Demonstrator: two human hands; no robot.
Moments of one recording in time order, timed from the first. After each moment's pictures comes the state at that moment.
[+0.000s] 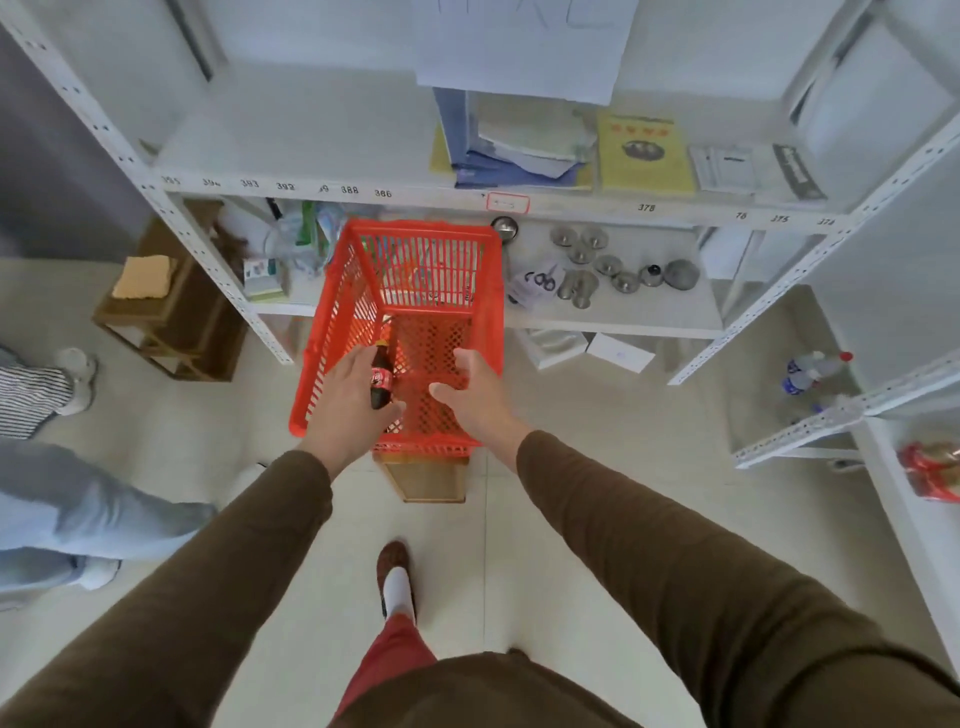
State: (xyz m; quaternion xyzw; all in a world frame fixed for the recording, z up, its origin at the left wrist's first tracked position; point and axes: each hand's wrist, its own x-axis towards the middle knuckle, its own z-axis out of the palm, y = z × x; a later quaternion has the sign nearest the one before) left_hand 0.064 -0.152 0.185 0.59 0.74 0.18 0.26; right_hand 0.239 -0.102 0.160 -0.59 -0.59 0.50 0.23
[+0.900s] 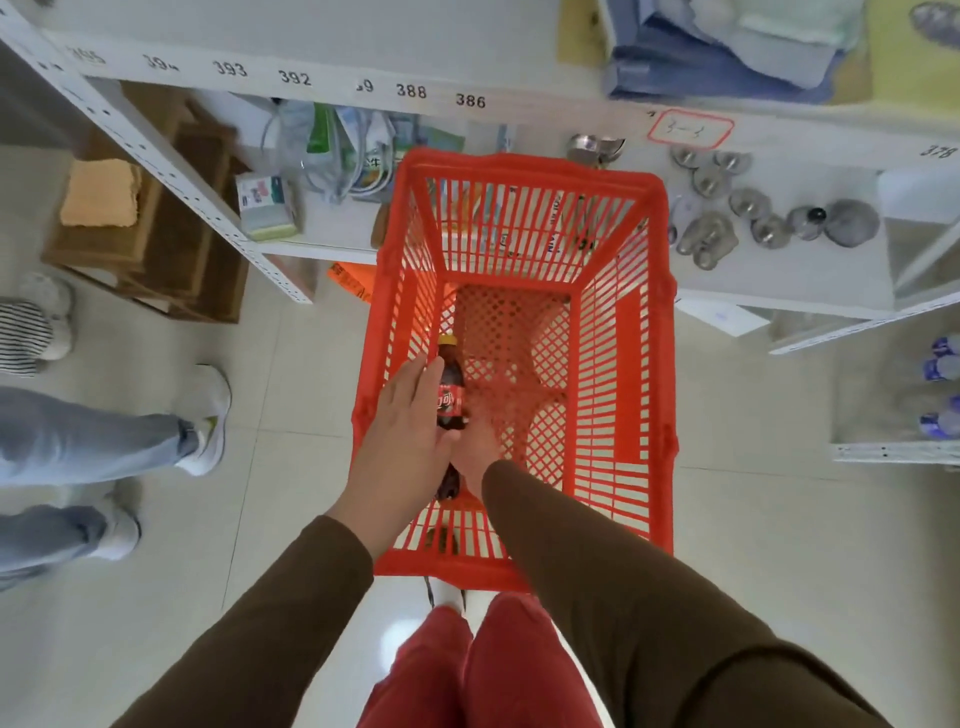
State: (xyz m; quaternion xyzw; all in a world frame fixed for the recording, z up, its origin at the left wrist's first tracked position) left_hand -0.034 -0.020 0.065 0.58 0.75 0.08 0.31; right_hand 0.053 0.010 -0.058 -0.70 -0.31 0.63 0.12
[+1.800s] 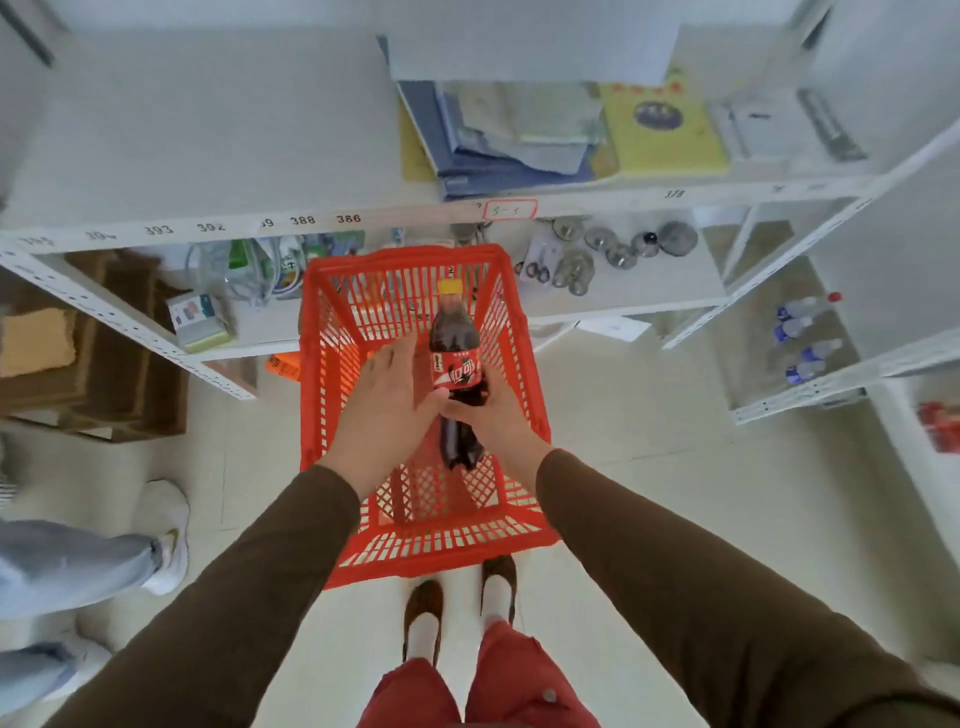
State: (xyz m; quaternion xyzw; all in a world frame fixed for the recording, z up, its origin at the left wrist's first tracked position) left_hand 0.012 0.035 0.166 0.68 0.66 0.11 0.31; right_hand 0.168 0.035 0.100 -0.62 -0.40 0.60 0.31
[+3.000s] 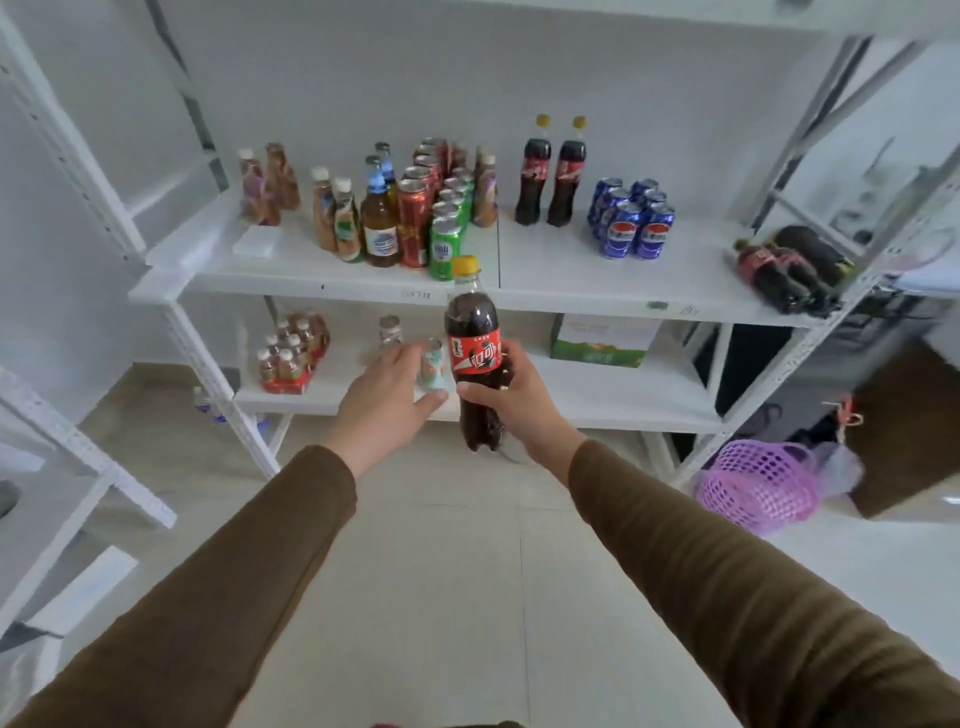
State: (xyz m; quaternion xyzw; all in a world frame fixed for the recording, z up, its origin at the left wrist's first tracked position) left_hand 0.676 -0.380 0.339 0.97 -0.01 0.05 0.25; right_hand 0.723 -0.562 0.310 -0.76 -0.07 0.09 0.64
